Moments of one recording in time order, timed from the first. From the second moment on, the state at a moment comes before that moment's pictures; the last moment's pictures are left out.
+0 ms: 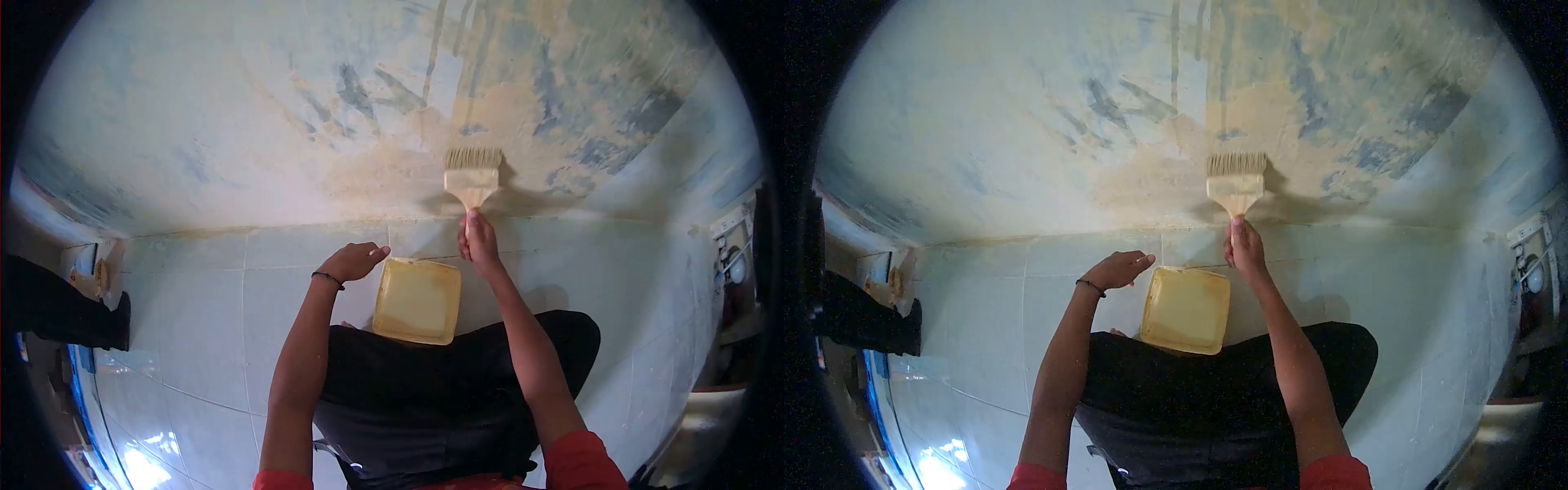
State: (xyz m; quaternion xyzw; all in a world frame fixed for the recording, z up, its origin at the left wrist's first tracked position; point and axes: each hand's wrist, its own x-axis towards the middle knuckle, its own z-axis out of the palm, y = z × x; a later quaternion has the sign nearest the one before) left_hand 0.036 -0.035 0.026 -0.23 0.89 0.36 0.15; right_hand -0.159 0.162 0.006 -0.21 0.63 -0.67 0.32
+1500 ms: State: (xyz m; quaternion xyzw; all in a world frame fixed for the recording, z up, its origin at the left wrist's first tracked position) left_hand 0.032 -0.042 0.017 -0.24 0.87 0.40 0.16; right_hand -0.155 0.146 -0.020 0.13 0.44 -0.62 0.63
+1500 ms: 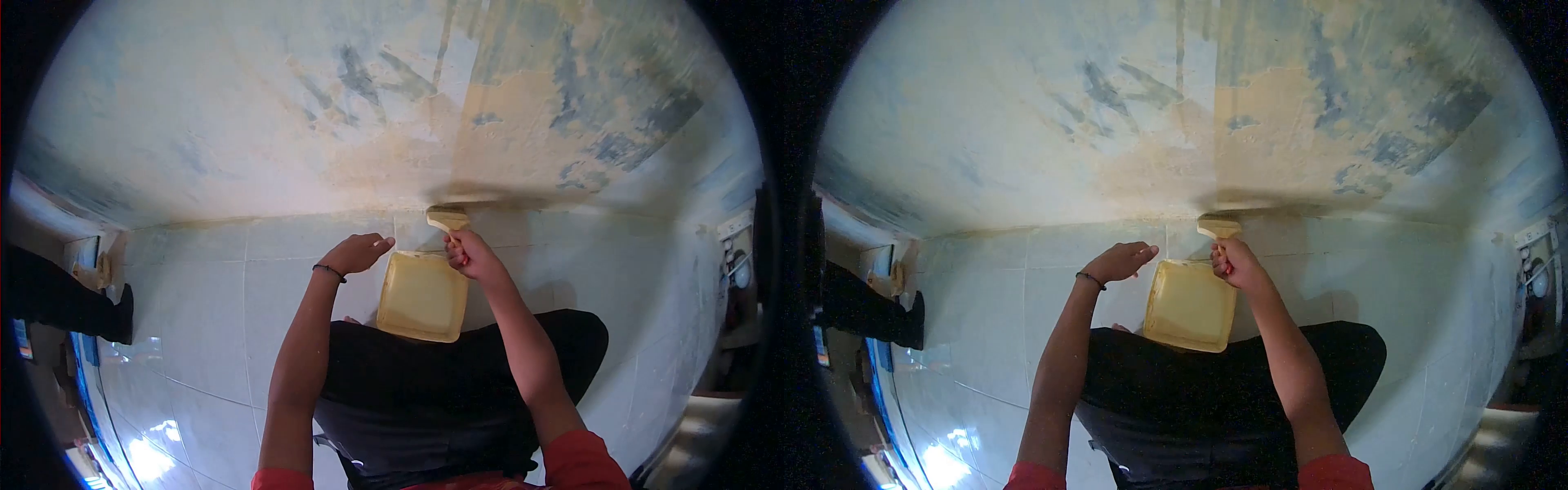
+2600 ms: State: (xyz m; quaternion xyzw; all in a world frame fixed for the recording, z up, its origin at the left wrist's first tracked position) left_hand 0.065 -0.030 0.037 -0.27 0.87 0.40 0.14; right_hand -0.117 0.164 0.295 -0.18 0.48 -0.71 0.48
